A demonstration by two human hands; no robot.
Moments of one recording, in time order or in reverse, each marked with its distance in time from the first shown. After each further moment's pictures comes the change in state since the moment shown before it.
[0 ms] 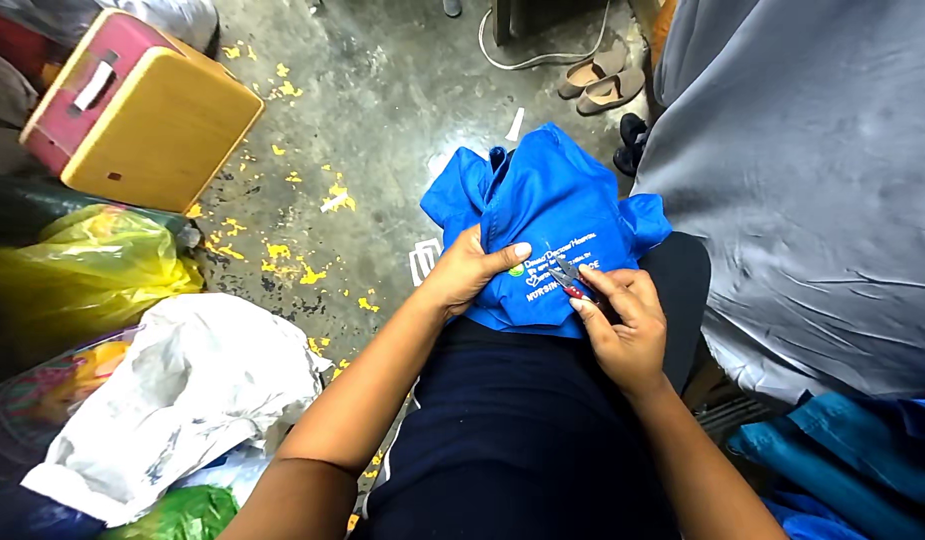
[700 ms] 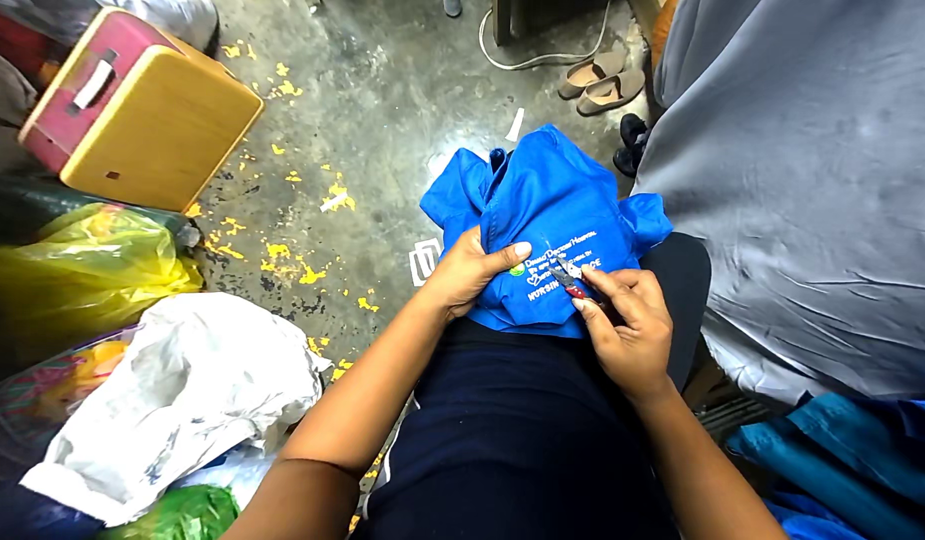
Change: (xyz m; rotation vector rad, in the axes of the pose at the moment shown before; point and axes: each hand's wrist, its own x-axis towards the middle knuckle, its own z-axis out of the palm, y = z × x) left_hand 0.003 0.000 0.003 -0.055 0.019 0.007; right_hand 0.002 -0.004 -0.002 -0.040 0.001 -0.016
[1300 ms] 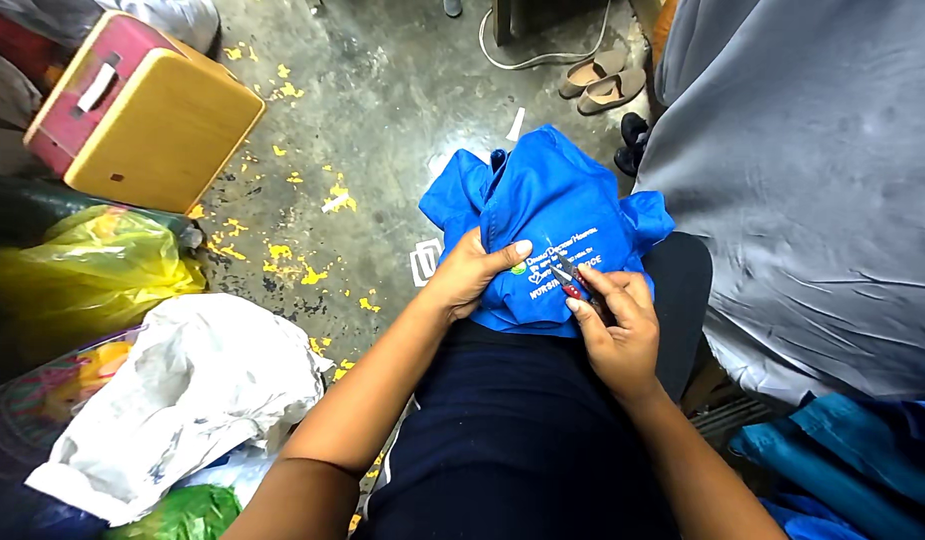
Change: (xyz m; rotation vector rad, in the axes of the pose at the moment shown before) left_hand -0.001 0.001 0.005 -0.049 0.025 -0.028; right_hand -0.005 -0.002 0.010 0.078 0.026 0.076
